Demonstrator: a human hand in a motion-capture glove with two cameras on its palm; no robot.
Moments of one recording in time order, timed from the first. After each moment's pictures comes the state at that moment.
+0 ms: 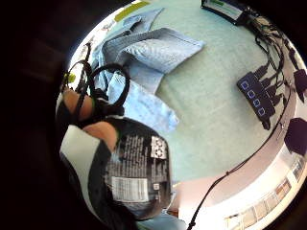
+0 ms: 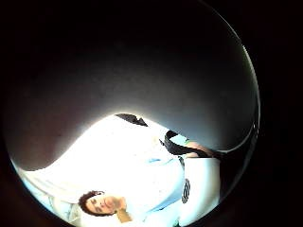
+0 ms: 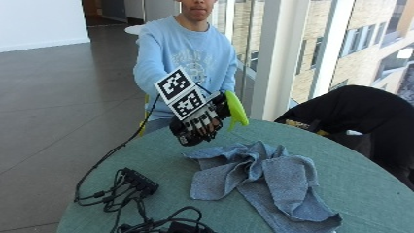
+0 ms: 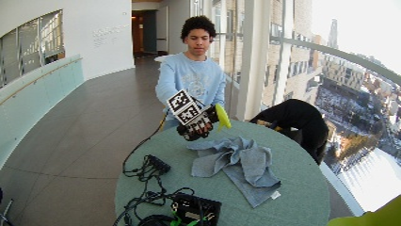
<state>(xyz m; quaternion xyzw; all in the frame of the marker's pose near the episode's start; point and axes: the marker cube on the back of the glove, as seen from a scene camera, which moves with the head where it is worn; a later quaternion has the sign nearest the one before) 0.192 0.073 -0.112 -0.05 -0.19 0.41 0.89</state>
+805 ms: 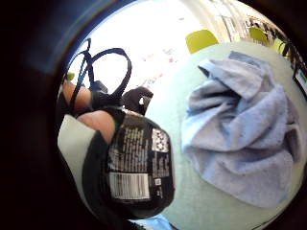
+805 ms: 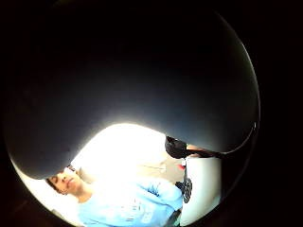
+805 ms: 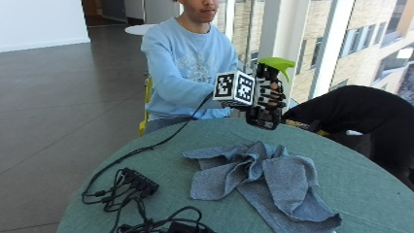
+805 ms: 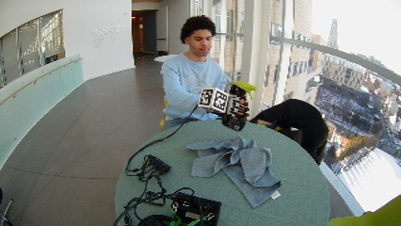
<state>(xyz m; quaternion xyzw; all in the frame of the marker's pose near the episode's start) 0.049 -0.081 -0.067 0.24 -0.34 0.14 0.90</state>
